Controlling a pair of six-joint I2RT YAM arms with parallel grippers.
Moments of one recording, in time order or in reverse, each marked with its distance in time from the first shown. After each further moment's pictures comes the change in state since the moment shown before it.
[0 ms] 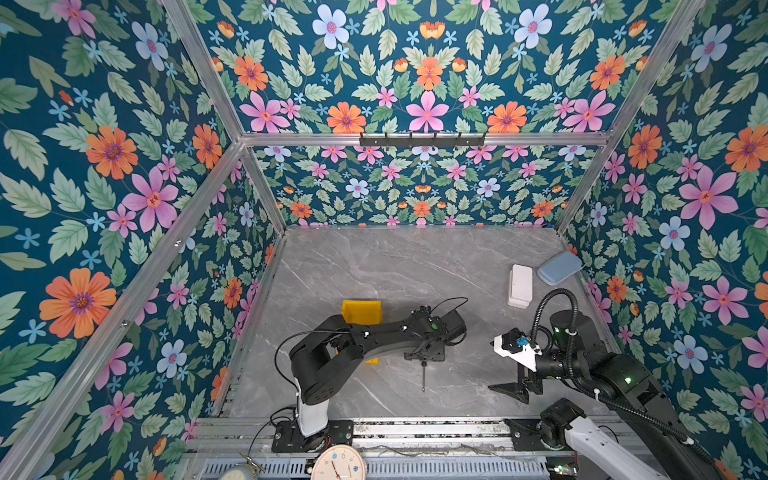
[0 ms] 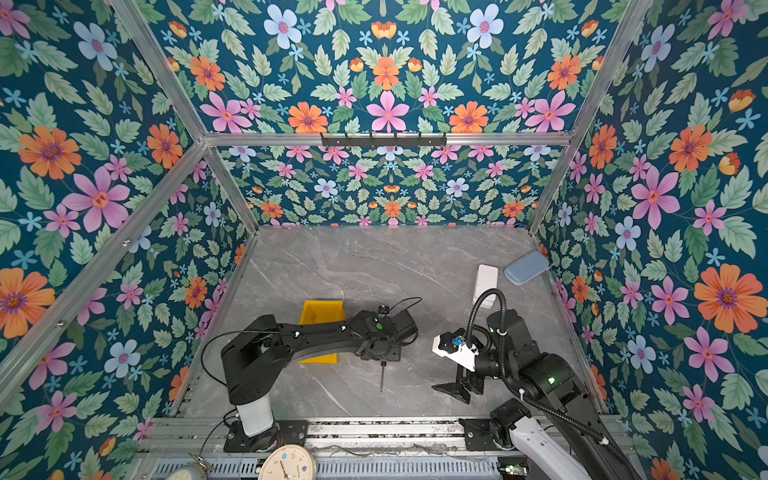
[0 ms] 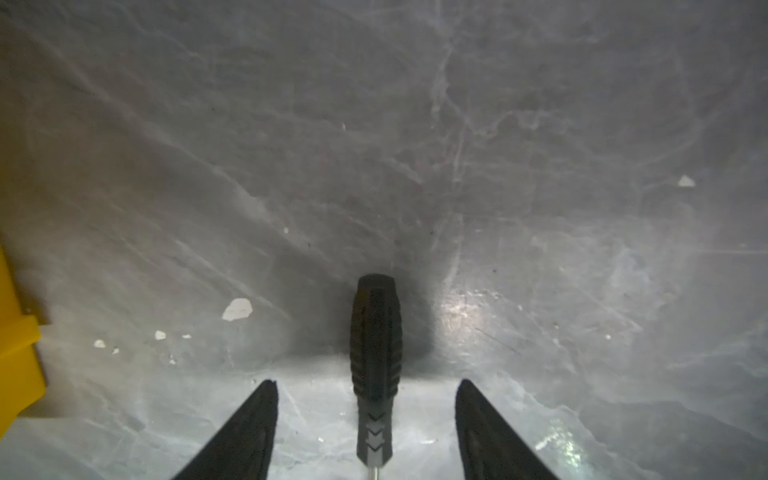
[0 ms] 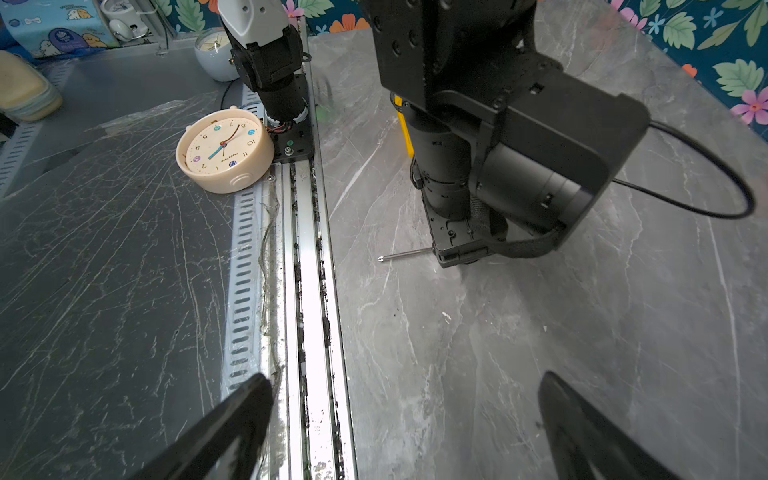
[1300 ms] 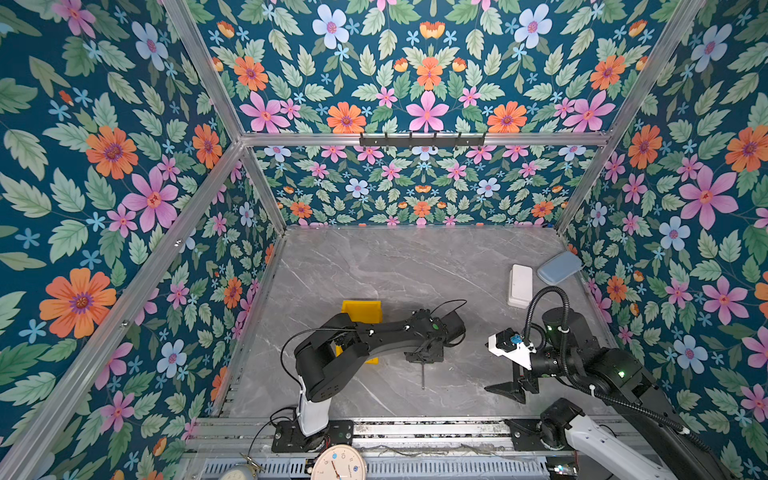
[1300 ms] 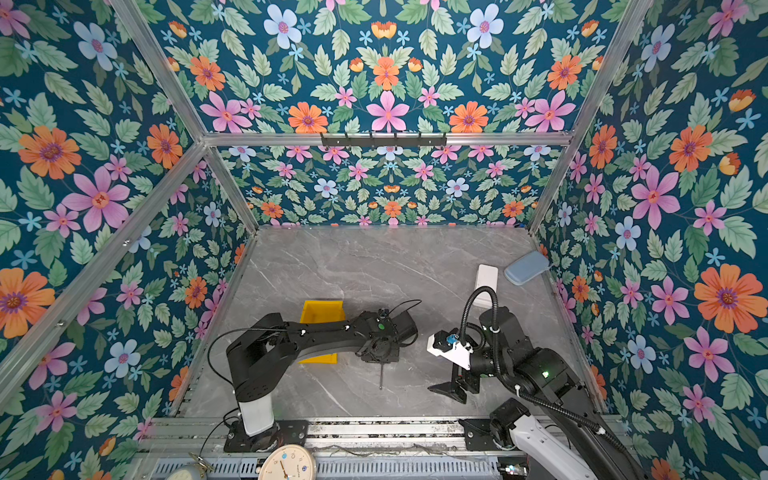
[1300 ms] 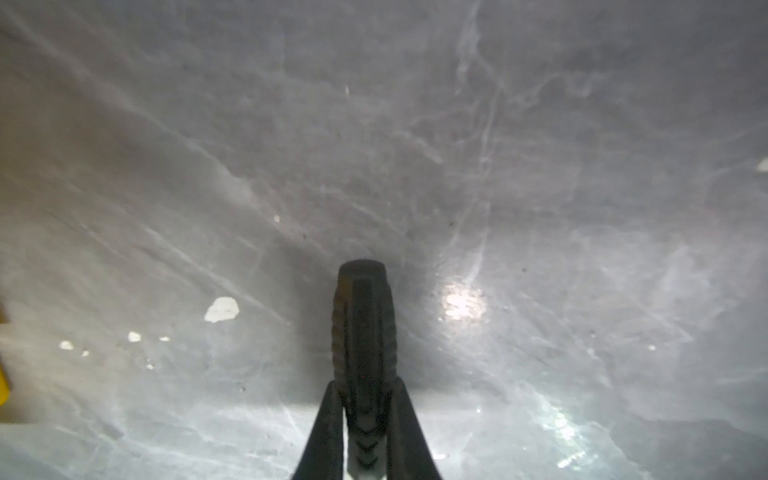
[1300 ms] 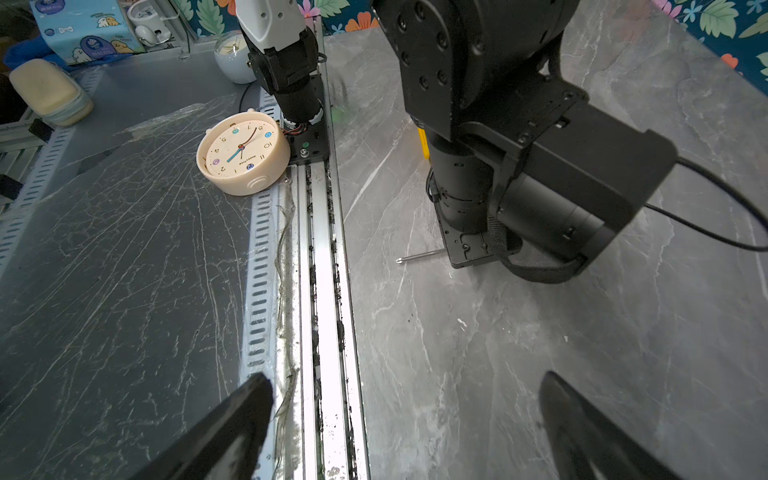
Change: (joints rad) left arm 0.010 0.020 -0.002 0.000 0.024 -0.011; right arm 0.048 0.042 0.011 0.016 0.003 0.044
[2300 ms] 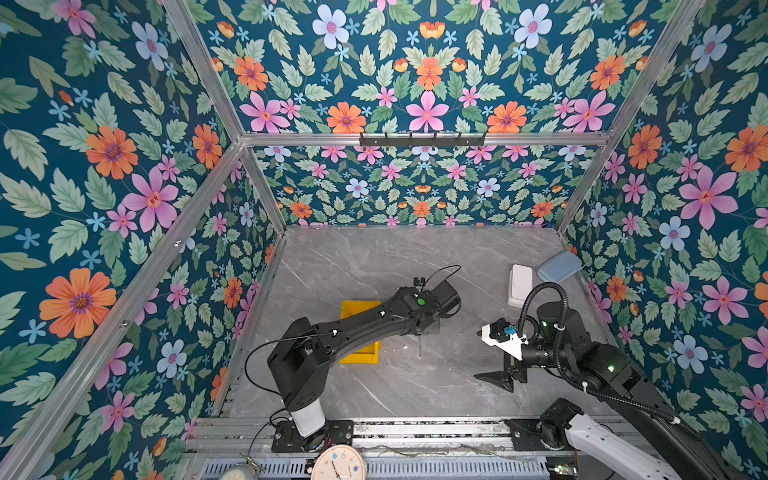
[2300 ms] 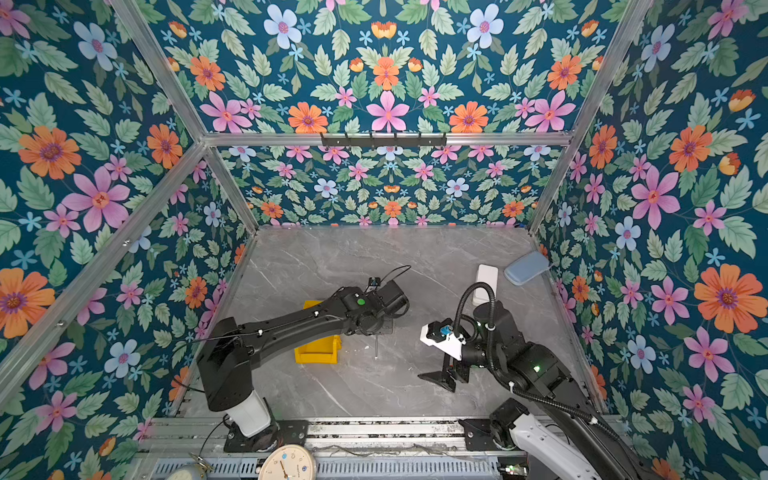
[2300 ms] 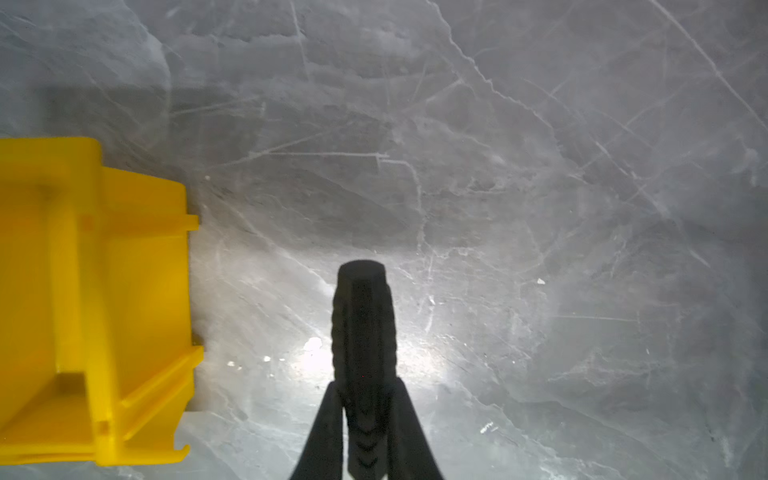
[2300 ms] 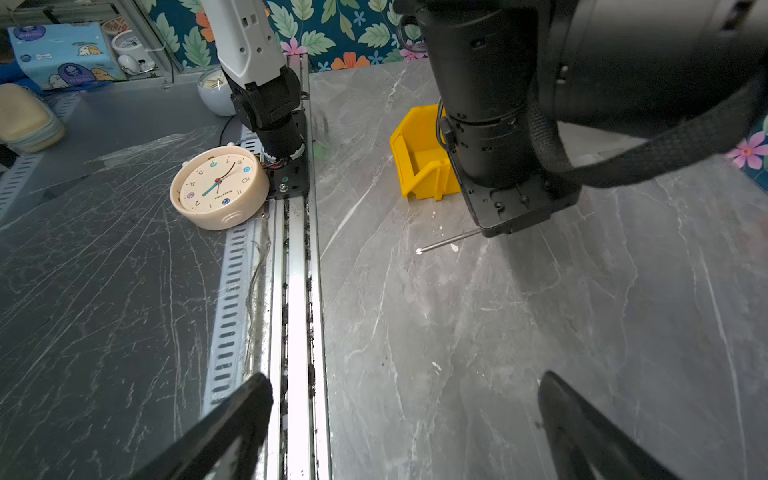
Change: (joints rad) left arm 0.093 -0.165 0.159 -0.159 -0.127 0.114; right arm 0.057 0.048 -0.025 0.223 0.044 0.083
